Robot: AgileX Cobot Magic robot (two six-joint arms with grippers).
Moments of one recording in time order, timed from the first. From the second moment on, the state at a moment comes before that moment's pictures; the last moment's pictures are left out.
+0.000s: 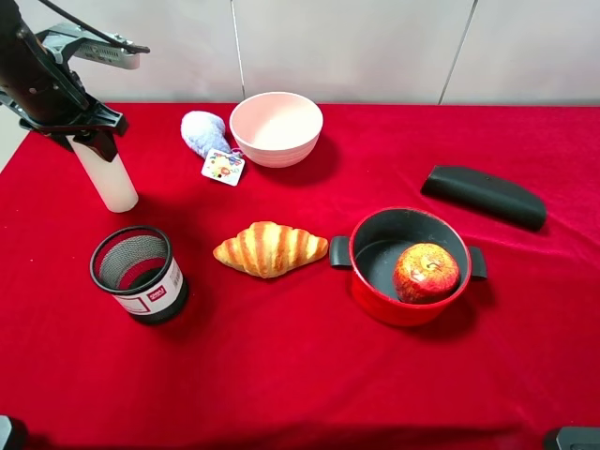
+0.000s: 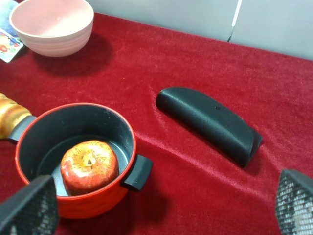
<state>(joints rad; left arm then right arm) -0.12 1.75 -1.11 0.06 0.67 0.09 0.25 -0.01 -0.53 0.06 1.10 -0.10</state>
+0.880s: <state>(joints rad) -0.12 1.75 -1.30 0.06 0.90 0.09 0.25 -0.01 -0.53 0.06 1.10 -0.10</state>
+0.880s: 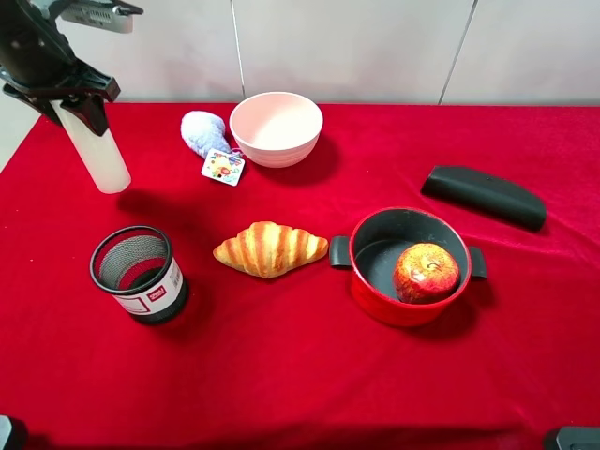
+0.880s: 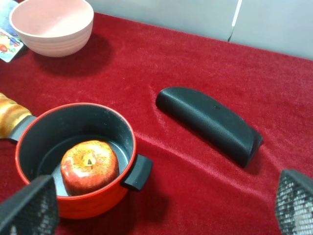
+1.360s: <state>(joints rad) -0.14 1.65 -1.33 0.03 0.96 0.09 0.25 -0.01 -0.53 0.06 1.10 -0.10</state>
